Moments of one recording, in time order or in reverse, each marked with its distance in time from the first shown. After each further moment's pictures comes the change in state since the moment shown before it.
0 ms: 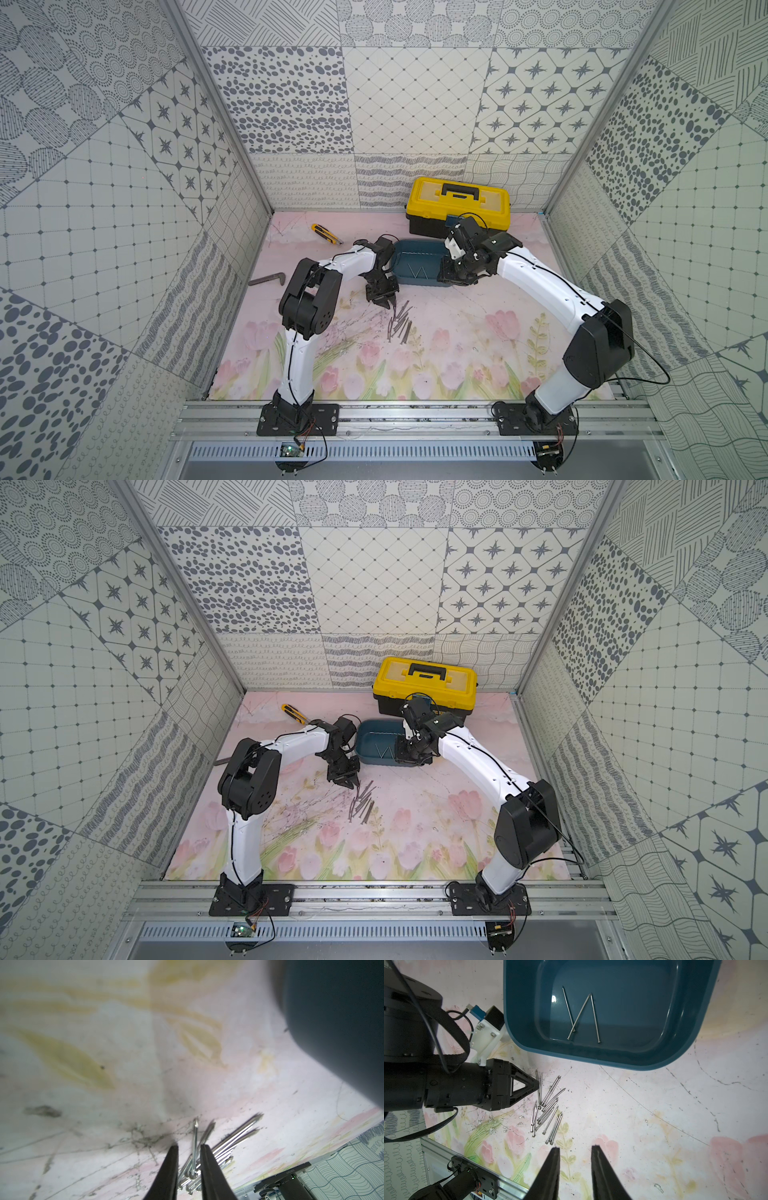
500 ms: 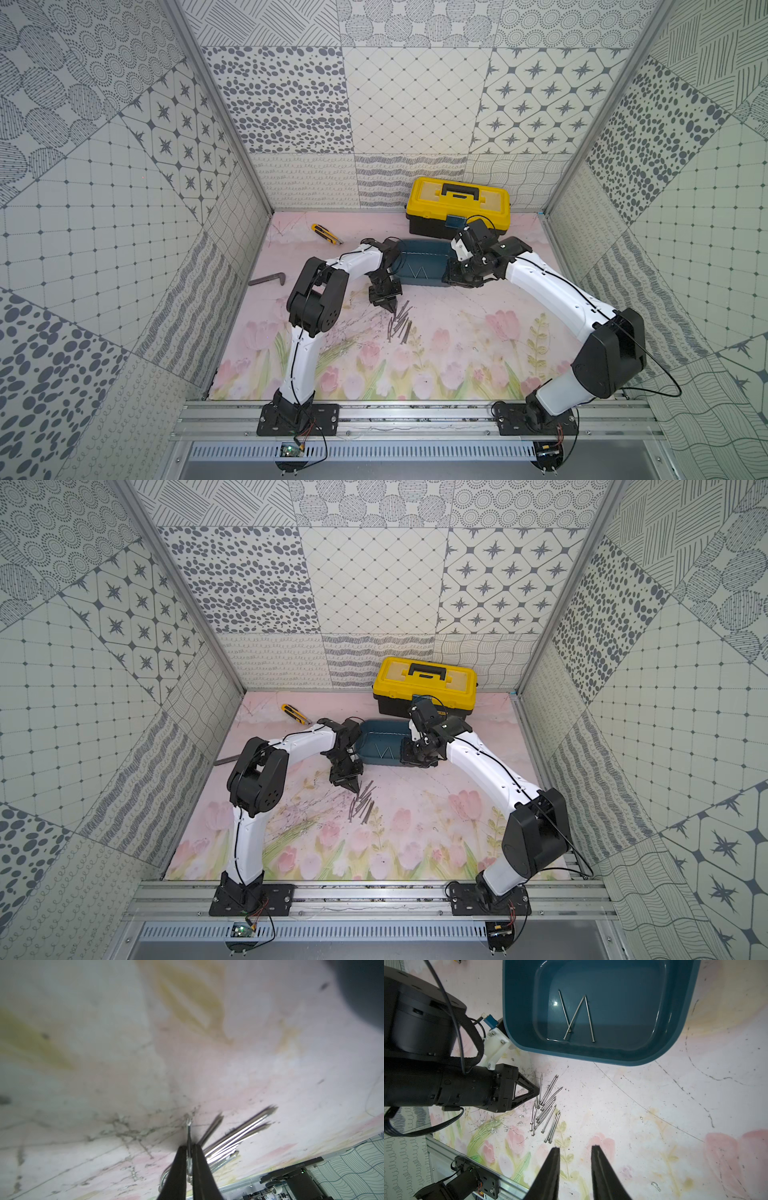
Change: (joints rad) left arm -0.030 0.067 0.064 -0.108 -0.011 0.024; right arm -0.029 -0.072 -0.068 0.035 -0.019 -0.001
